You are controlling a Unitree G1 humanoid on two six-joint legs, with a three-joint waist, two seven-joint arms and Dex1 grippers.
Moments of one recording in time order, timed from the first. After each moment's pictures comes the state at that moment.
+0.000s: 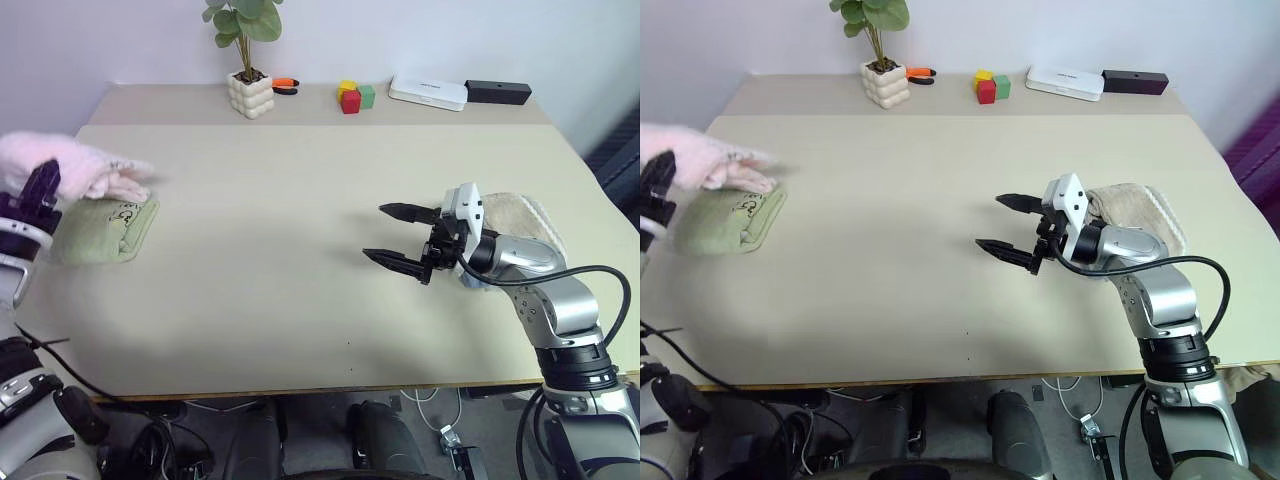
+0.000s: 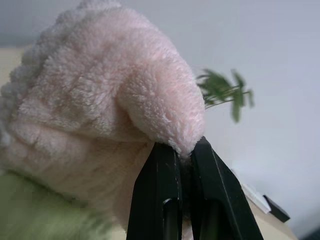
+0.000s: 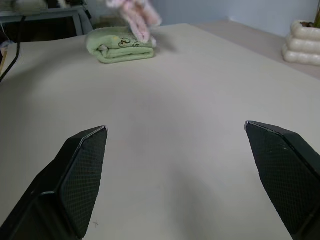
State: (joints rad) left arm -0.45 0.69 0.85 0.47 -0.93 0.64 -0.55; right arm -0.41 -0.59 -0.01 -0.11 0.49 0.36 1.01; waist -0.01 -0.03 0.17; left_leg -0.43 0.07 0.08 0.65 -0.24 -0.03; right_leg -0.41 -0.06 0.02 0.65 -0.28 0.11
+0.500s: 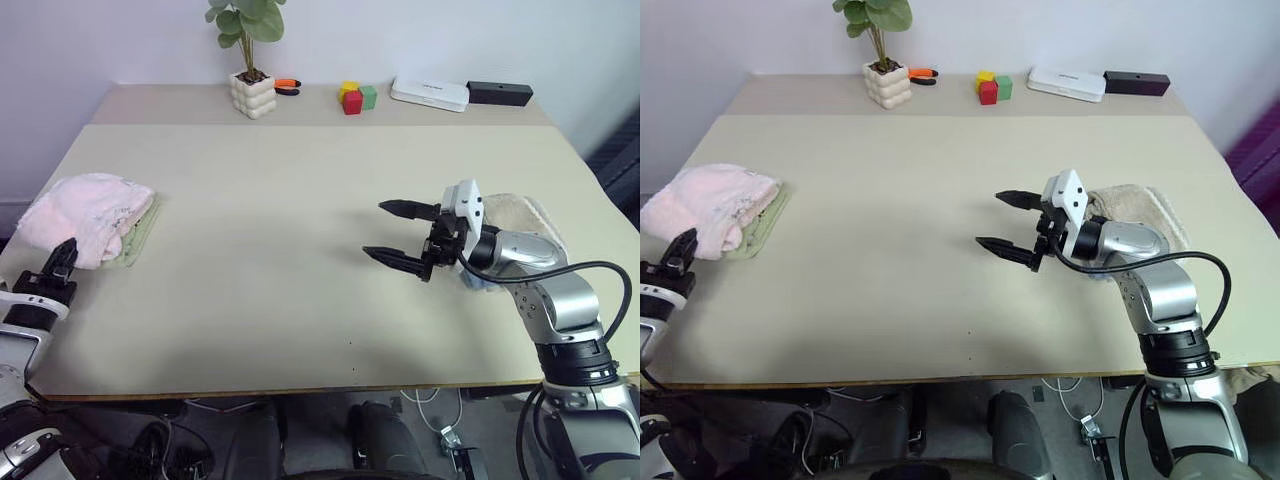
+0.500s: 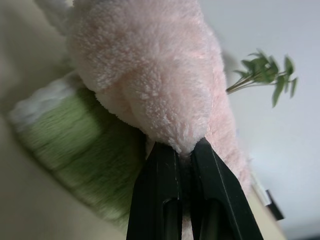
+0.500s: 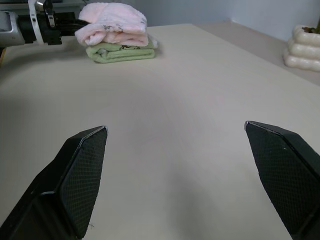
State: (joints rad) left arm -0.23 0.58 0.92 0.42 -1.05 0.73 -0.53; right arm -0.44 -0.59 -0.01 -0.11 0.47 0.36 1.02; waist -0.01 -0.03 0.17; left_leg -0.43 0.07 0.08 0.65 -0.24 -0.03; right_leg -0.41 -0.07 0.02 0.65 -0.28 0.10
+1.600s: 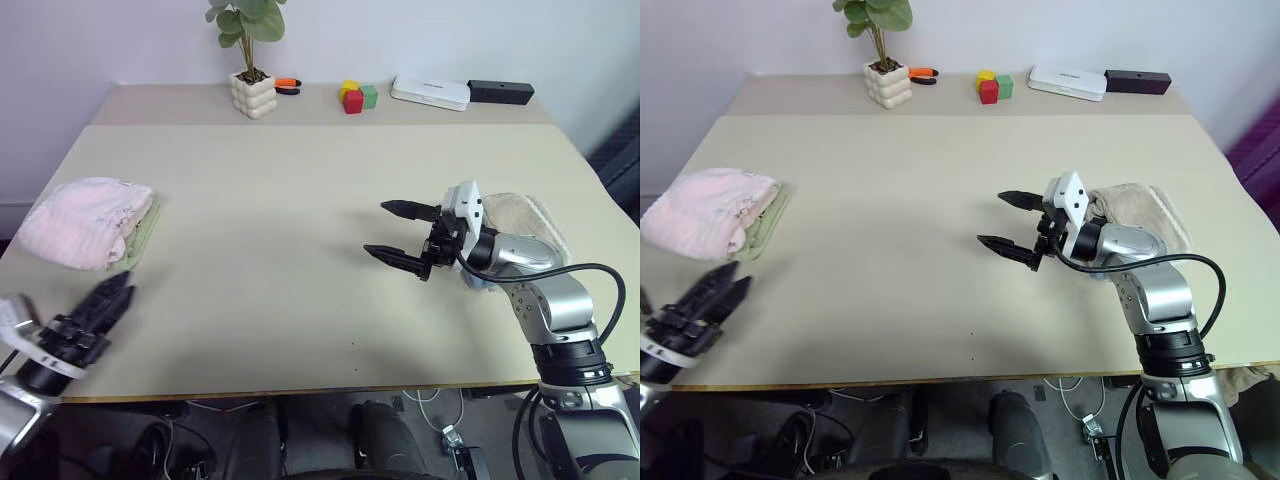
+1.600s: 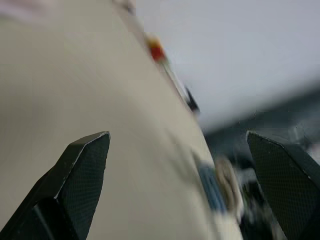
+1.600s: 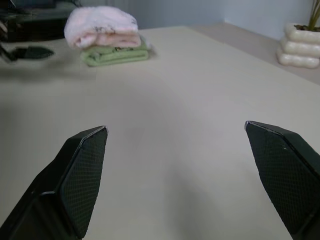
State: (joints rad) left arm 0.21 0.55 0.76 -0.20 -1.39 0.97 -0.69; right arm -0.43 -0.57 -0.03 -0.08 0.50 0.35 1.02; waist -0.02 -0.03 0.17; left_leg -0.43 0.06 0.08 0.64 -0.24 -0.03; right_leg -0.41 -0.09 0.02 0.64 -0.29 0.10
